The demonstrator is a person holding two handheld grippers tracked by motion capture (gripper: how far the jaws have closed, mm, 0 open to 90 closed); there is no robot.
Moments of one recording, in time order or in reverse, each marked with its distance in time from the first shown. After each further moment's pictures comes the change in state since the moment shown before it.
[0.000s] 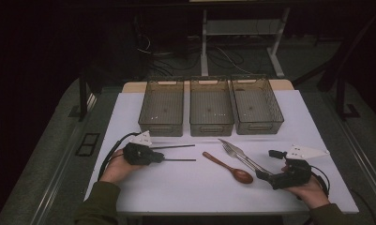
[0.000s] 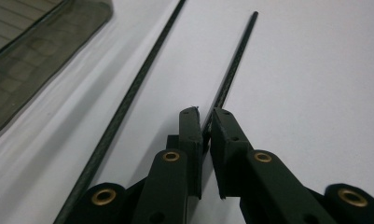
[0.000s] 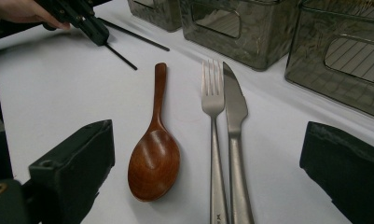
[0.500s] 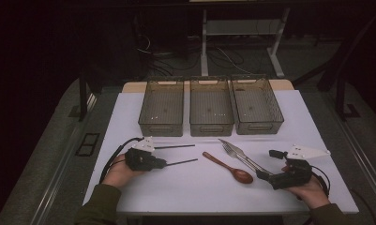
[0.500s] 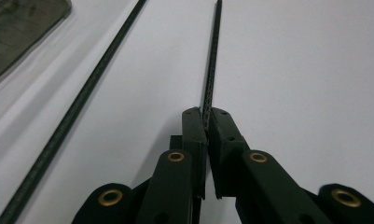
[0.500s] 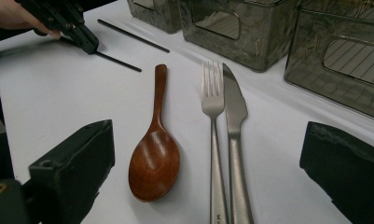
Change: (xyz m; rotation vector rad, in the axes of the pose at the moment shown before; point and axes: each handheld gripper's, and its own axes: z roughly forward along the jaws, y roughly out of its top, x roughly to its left) left arm -0.020 0.001 0.001 0.020 -0.033 0.007; right arm 0.000 0.000 -0.001 -0.004 0.001 0.005
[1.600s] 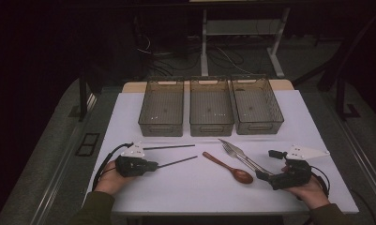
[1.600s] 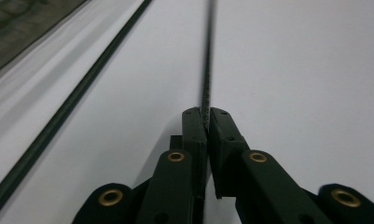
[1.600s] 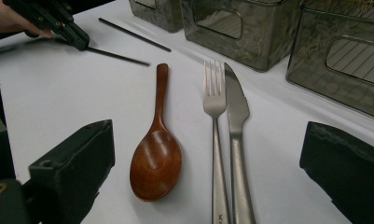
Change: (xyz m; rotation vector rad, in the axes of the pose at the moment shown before) left arm -0.009 -0.025 -0.017 -0.052 0.062 -0.022; right arm 0.001 0.000 0.000 0.003 0.002 -0.005
